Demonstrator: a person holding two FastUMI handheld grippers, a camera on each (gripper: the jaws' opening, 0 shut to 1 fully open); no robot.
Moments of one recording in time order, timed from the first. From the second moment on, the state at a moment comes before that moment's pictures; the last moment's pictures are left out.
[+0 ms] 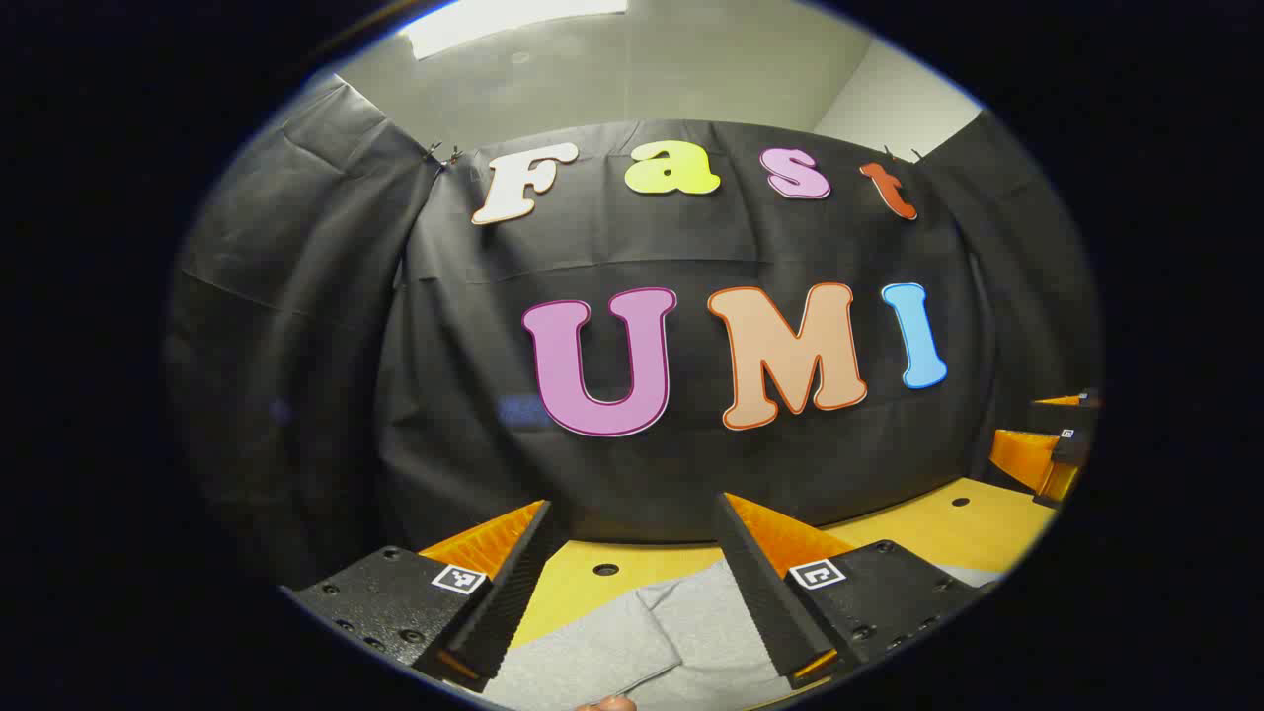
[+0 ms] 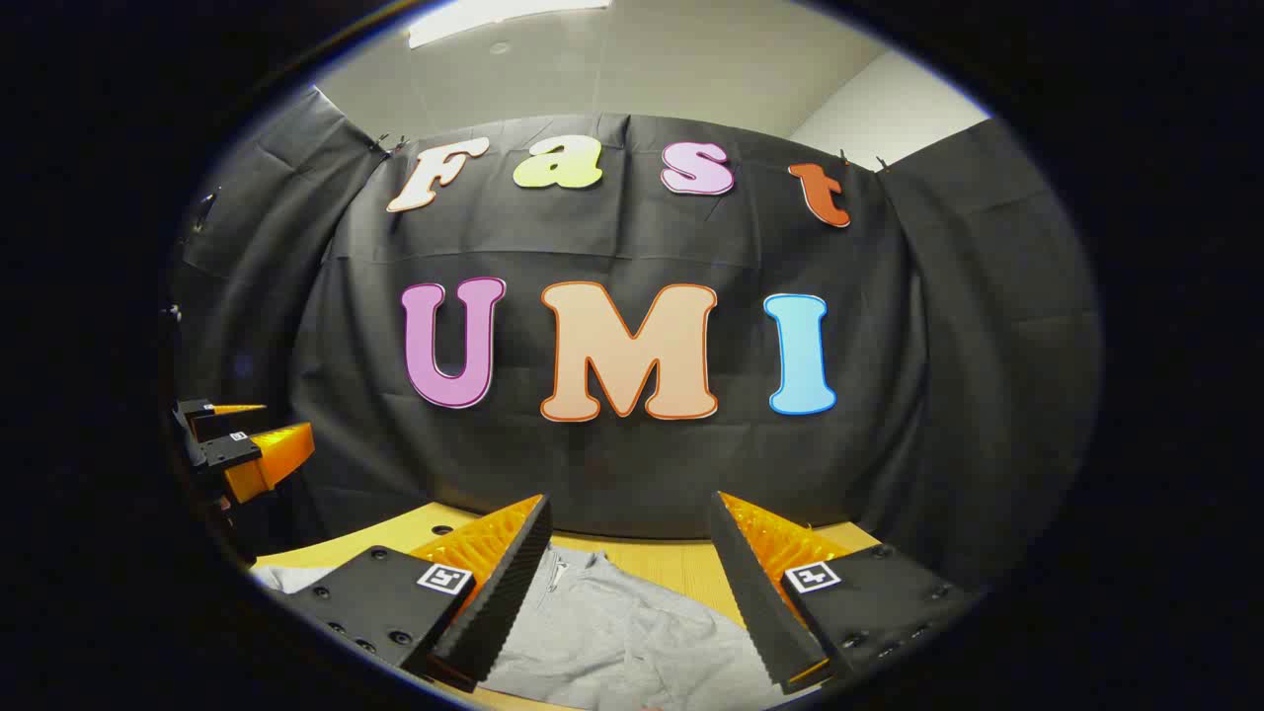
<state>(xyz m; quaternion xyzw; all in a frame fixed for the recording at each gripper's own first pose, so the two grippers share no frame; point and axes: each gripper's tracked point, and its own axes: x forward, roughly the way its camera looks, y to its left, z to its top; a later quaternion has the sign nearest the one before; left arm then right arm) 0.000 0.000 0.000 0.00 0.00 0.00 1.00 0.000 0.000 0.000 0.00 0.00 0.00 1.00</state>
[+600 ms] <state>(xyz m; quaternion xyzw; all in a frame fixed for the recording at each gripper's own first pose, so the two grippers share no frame) 0.005 -0.003 -0.007 0.00 0.00 0.00 1.00 0.003 -0.014 -0.008 -0.01 0.01 -0.01 1.00</state>
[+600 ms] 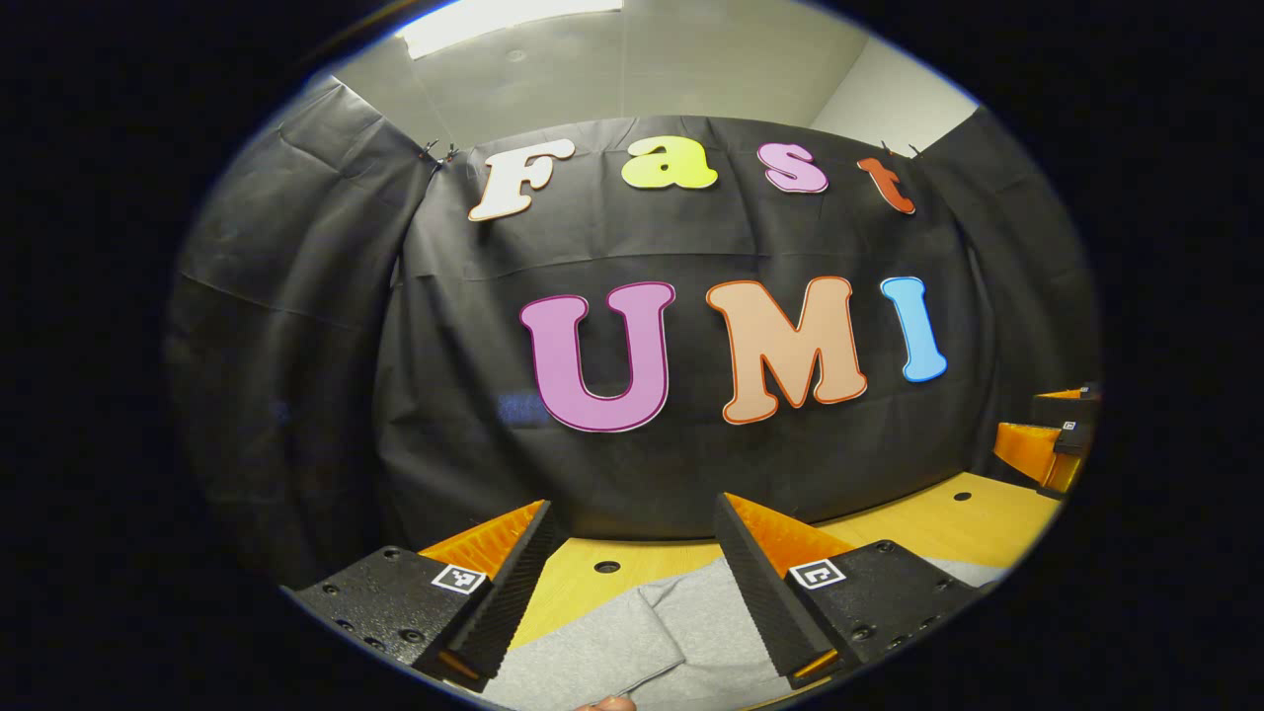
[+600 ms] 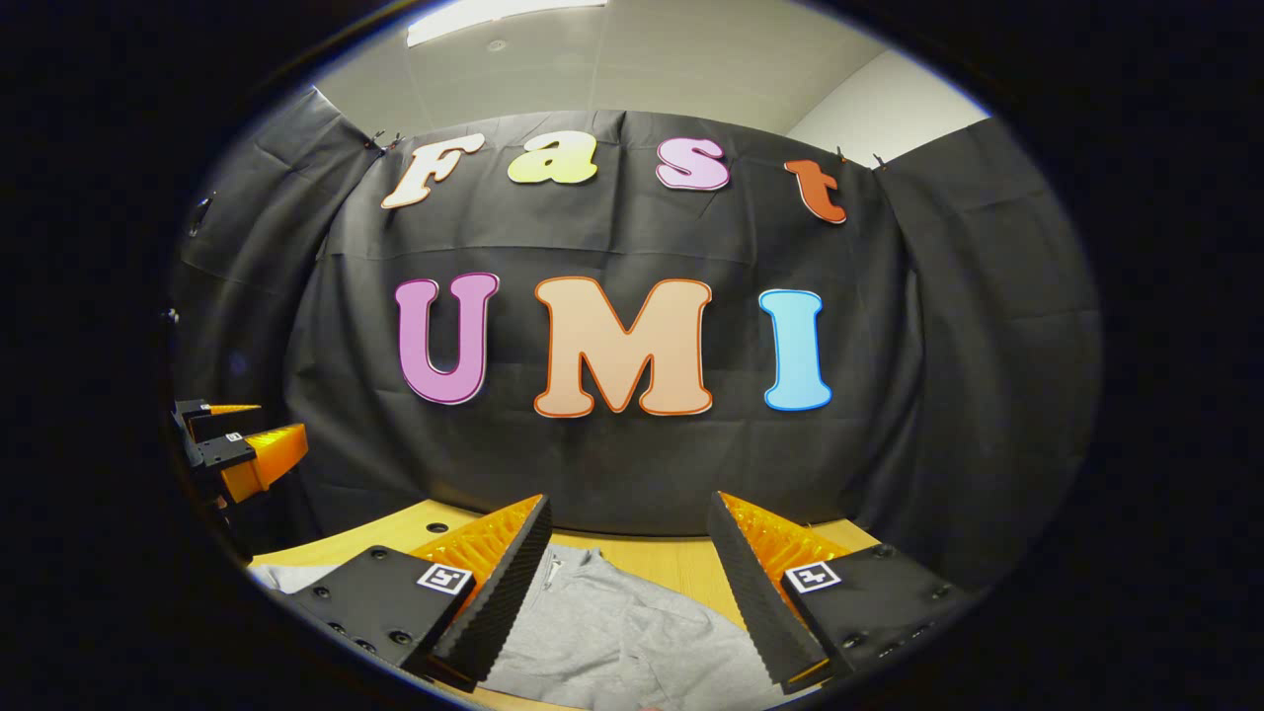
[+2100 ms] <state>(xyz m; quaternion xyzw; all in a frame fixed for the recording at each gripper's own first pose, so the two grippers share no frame) 0.021 -0.033 -0.009 0.01 0.00 -0.04 1.00 -0.066 -0.181 -0.103 -0.07 0.13 -0.15 0.98</state>
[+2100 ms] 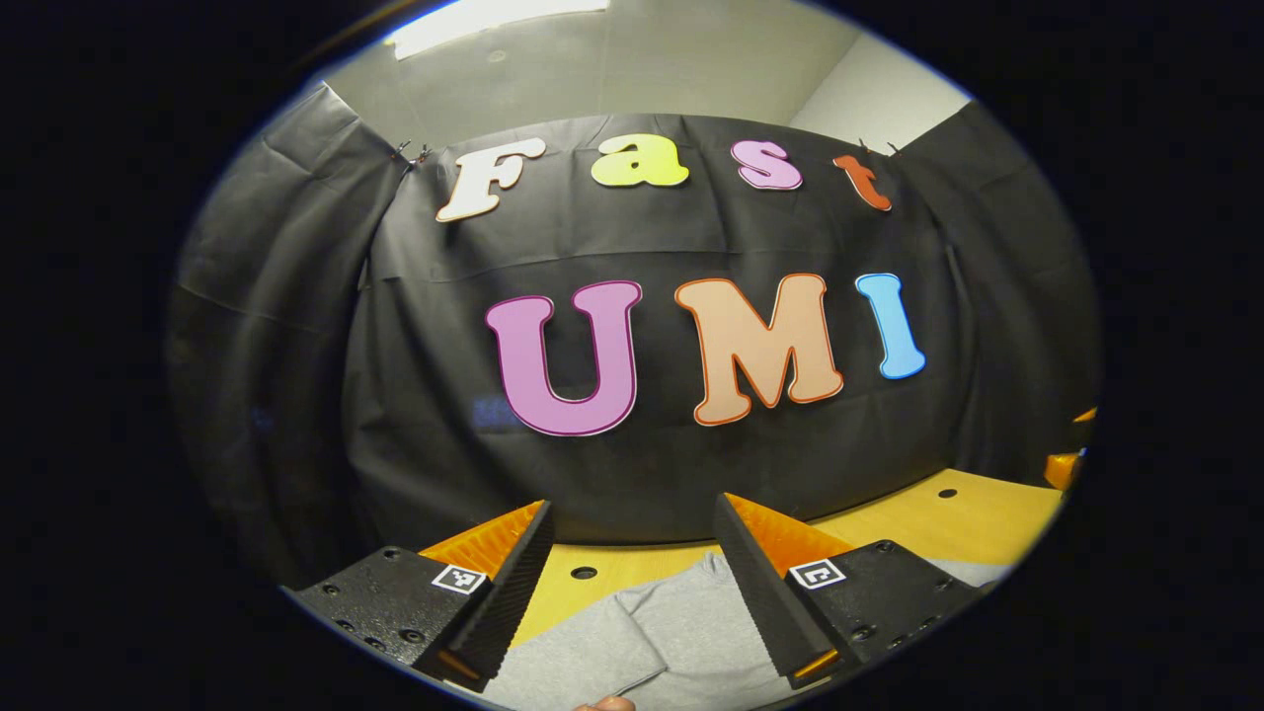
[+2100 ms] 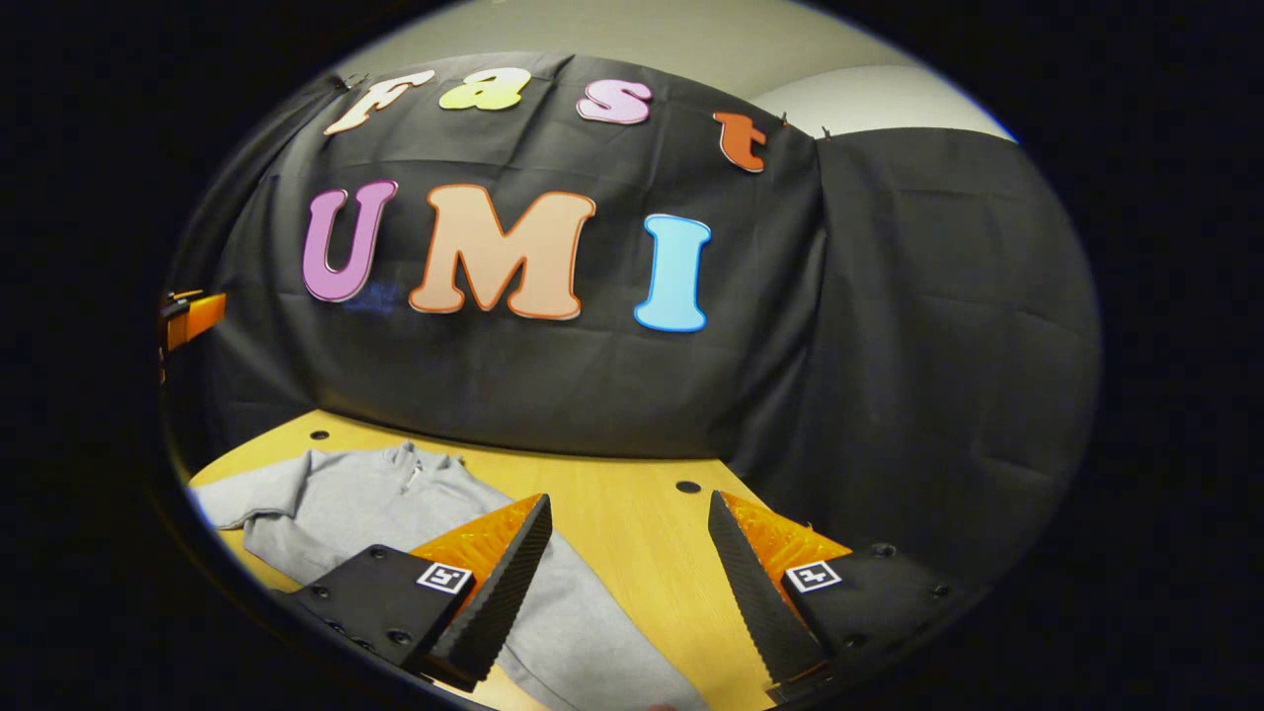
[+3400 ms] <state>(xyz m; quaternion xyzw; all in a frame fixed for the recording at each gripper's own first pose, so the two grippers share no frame) -0.001 -0.119 -0.010 0.03 0.01 -0.09 1.00 -0.244 -0.233 -0.317 0.03 0.41 -0.17 0.90</state>
